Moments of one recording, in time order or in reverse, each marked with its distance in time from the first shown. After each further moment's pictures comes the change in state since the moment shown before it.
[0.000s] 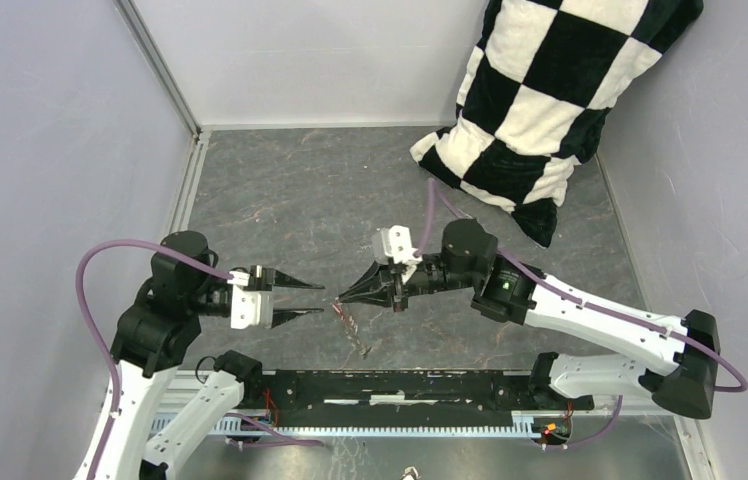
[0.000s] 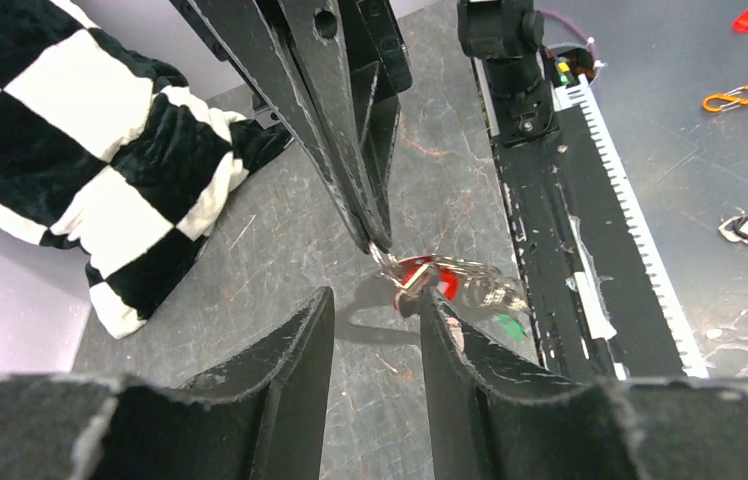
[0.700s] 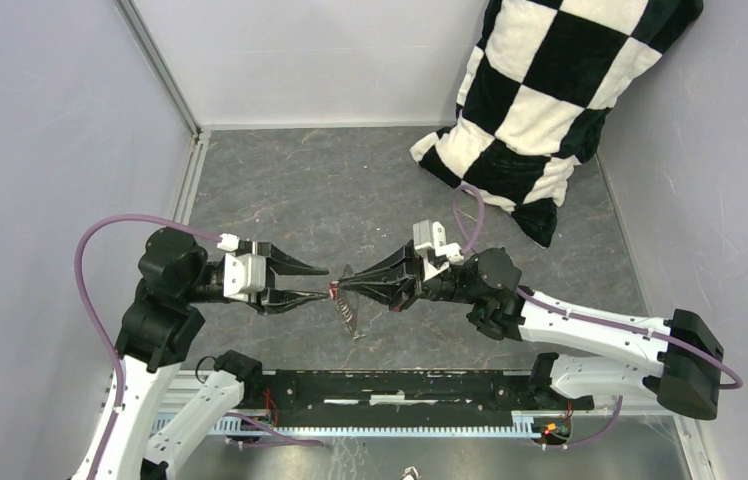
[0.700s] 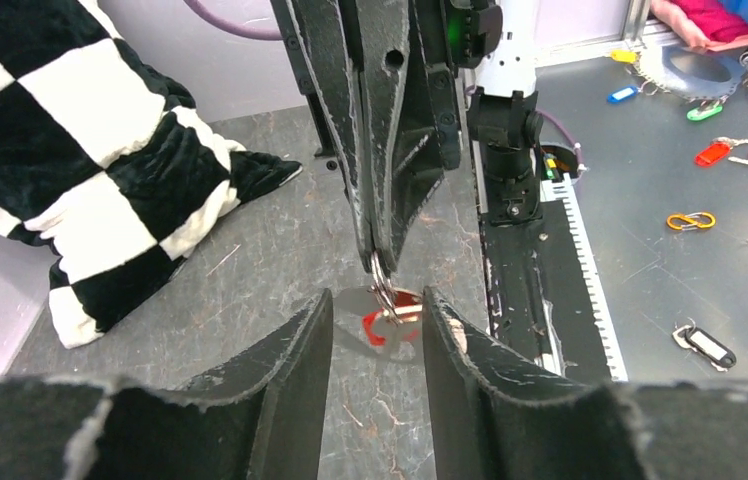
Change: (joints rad) left arm 0.000 0.015 -0.010 0.307 0.008 -0.437; right arm 0.024 -0.049 -0.294 0.755 0.190 0.319
